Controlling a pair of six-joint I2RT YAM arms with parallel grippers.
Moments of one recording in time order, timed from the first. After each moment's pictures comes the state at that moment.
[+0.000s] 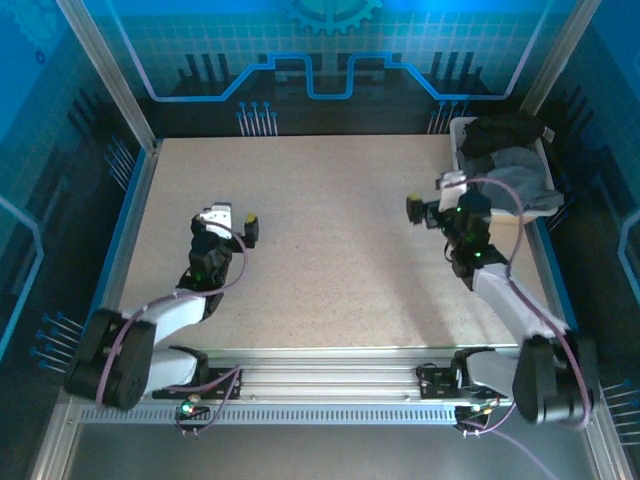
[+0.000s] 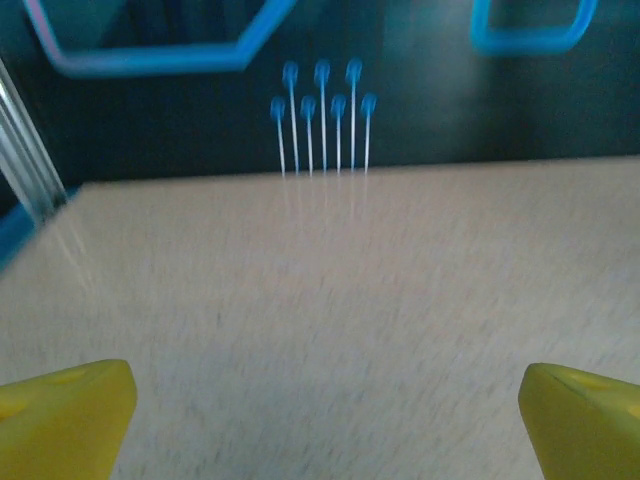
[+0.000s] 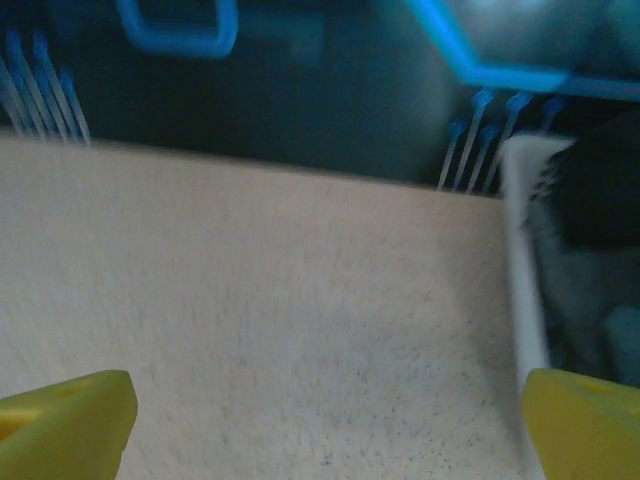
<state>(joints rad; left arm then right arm) -0.24 1.19 0.36 0.70 -0.29 -0.02 0.11 1.12 0.75 0.11 0.02 0.01</state>
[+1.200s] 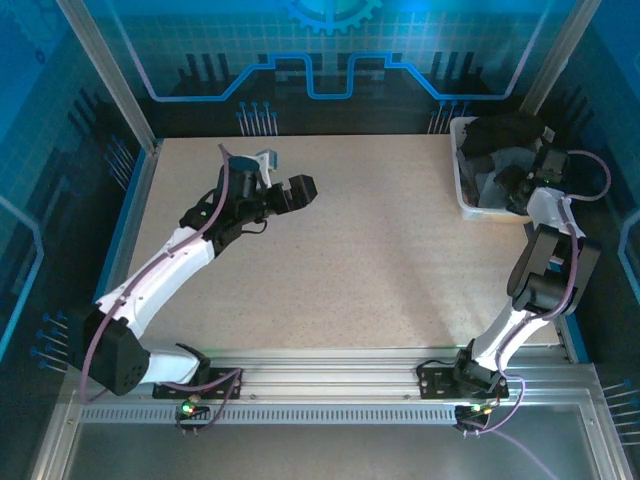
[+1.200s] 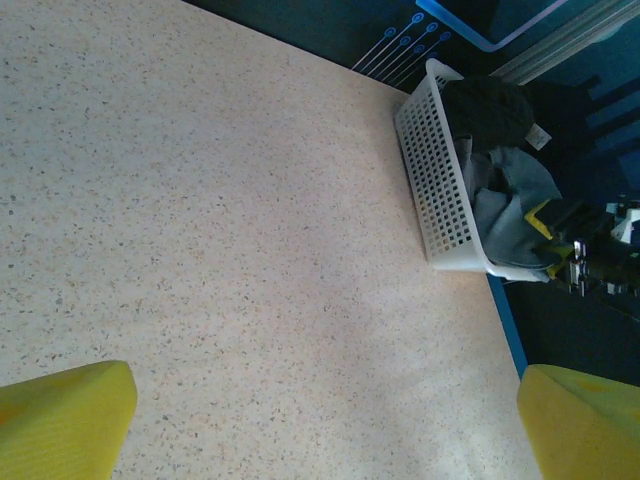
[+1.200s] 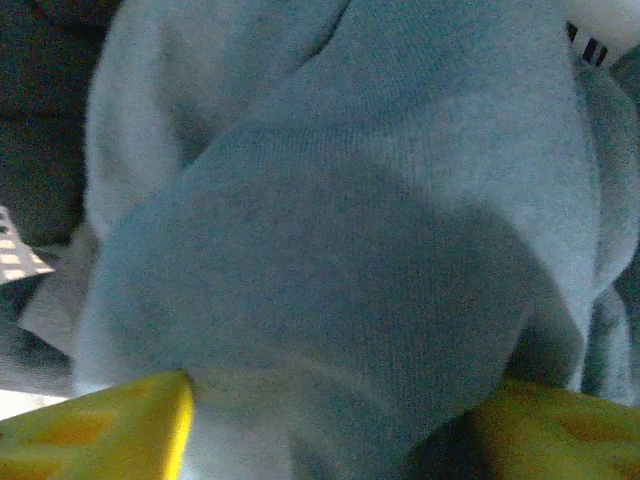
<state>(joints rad) -0.42 1.33 1.16 -0.31 0.21 -0.69 -0.44 1.83 1.38 -0.38 -0.10 0.50</state>
